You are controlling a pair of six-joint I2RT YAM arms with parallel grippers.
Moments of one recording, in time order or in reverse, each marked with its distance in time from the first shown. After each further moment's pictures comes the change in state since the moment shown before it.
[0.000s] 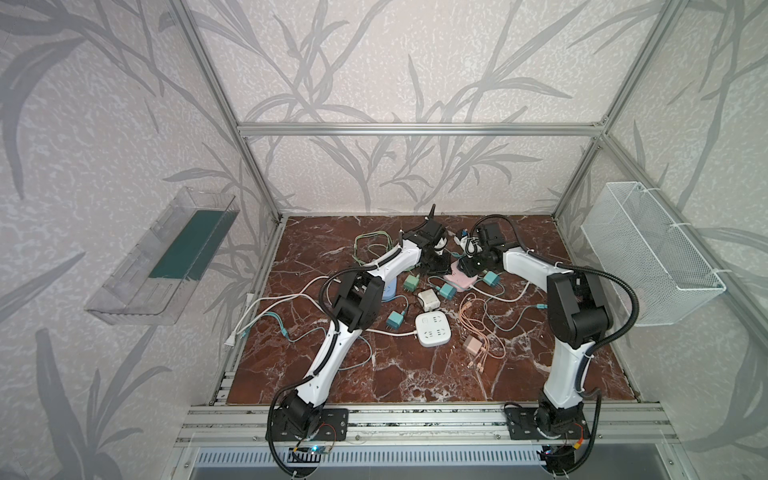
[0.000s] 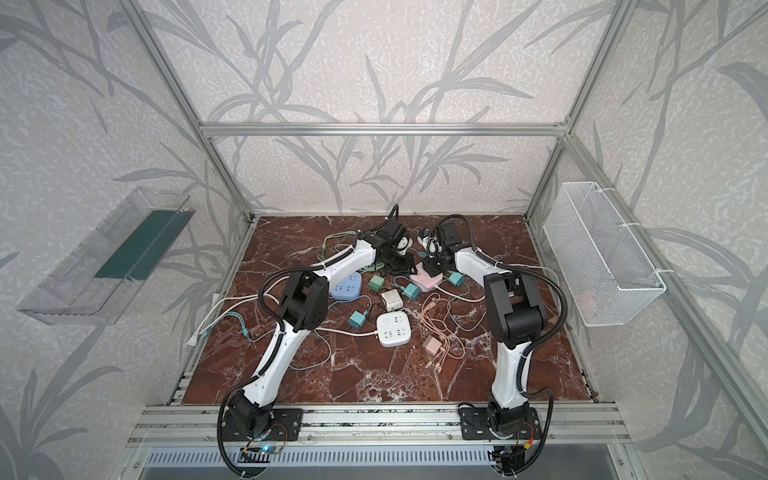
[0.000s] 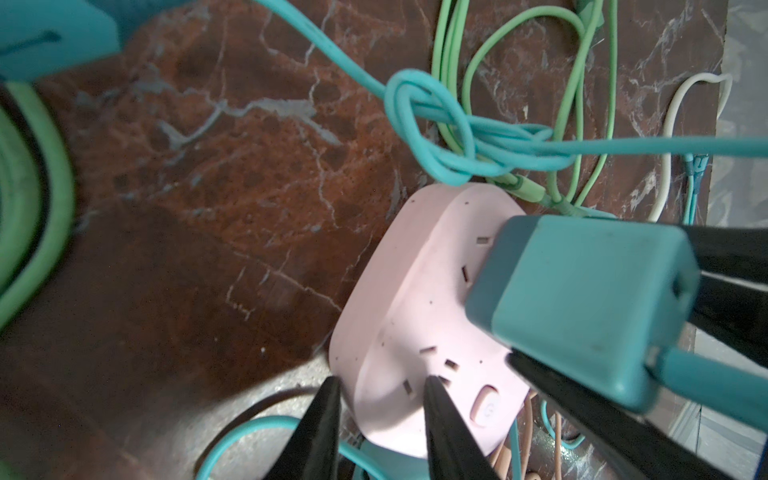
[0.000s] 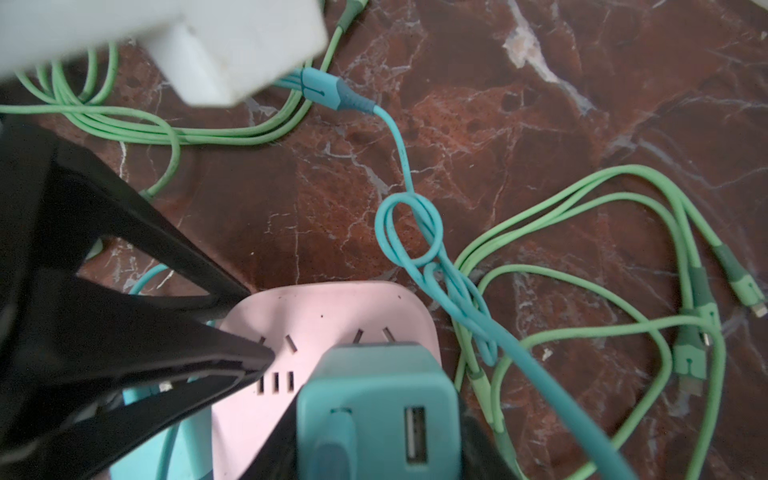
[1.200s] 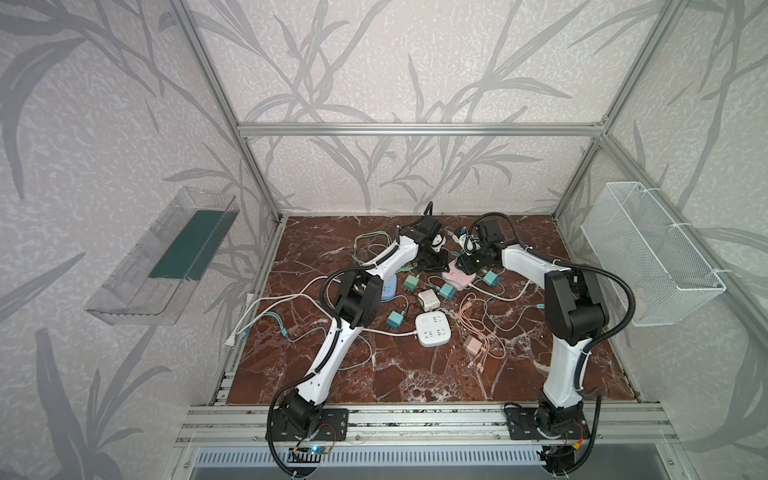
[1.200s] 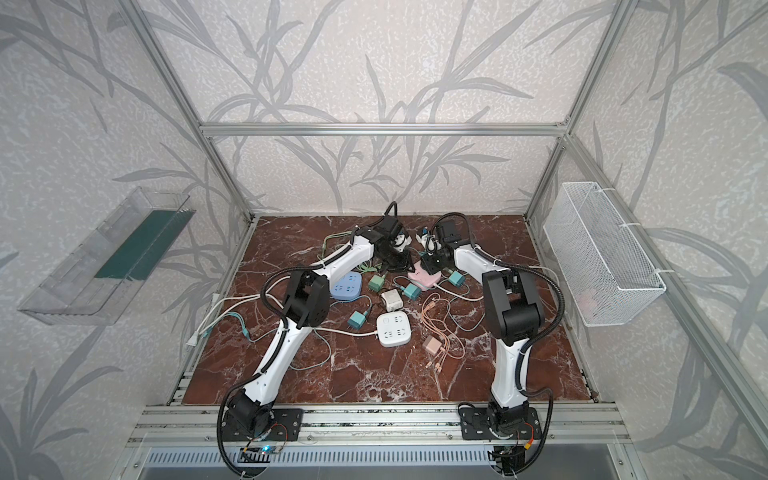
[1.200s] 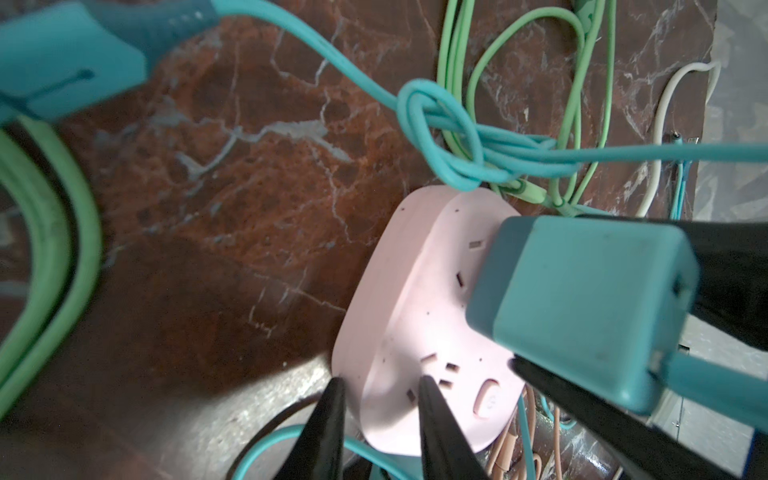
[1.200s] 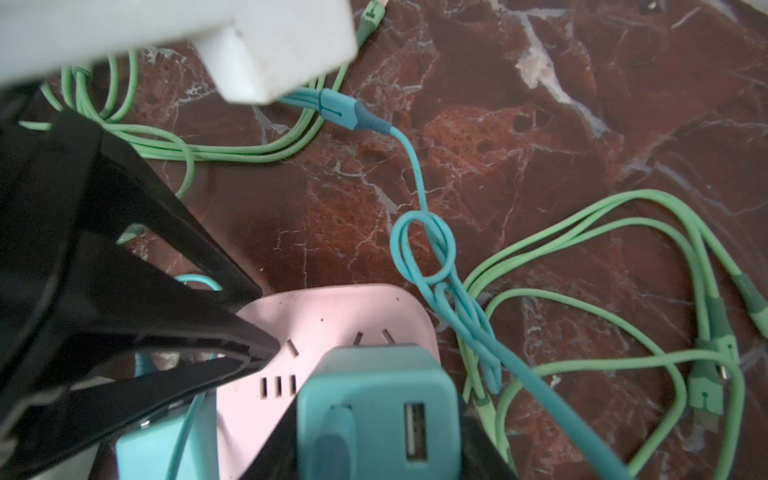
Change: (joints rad) left arm 0.034 0.076 0.140 -0.107 0.057 0.056; right arm 0.004 0.034 0.053 -0.019 -0.045 0.005
